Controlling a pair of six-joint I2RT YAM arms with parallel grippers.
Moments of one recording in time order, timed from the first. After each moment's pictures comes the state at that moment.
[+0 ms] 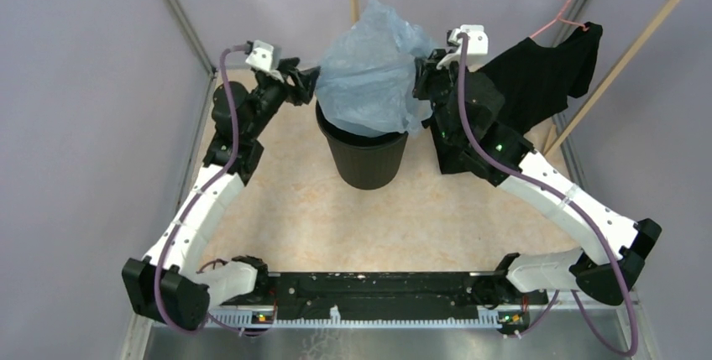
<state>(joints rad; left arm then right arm) -0.29 1.12 1.10 0.25 0.18 -0.08 0.85 1.25 1.41 -0.03 0.65 0.15</state>
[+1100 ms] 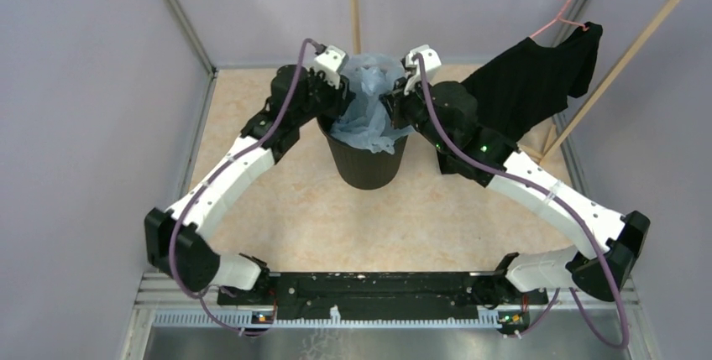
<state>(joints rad) -0.50 1.45 1.32 -0.16 0.20 0.06 0.85 1.28 1.34 -0.16 0.26 0.15</state>
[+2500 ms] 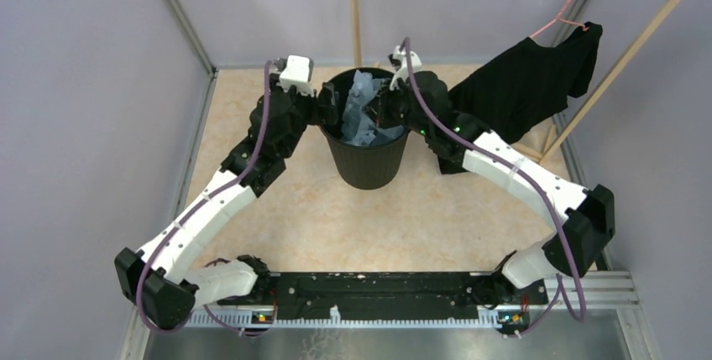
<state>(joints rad) -0.59 1.15 1.13 -0.02 -0.32 -0.03 0.78 1.49 1.40 -0.24 0.04 0.43</state>
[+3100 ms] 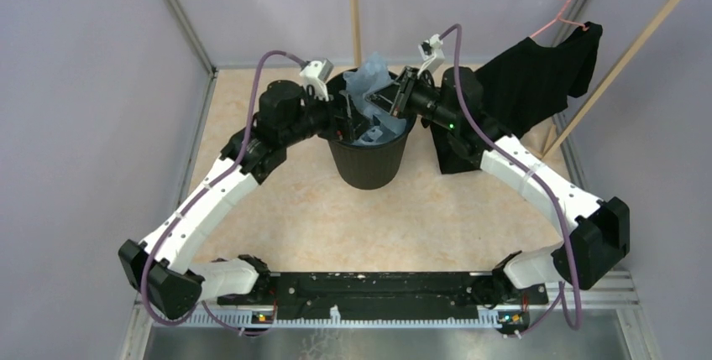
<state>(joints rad) -0.58 1.19 1.27 -0.35 0.21 -0.42 0.62 1.38 1.25 0.06 -0.29 0.69</state>
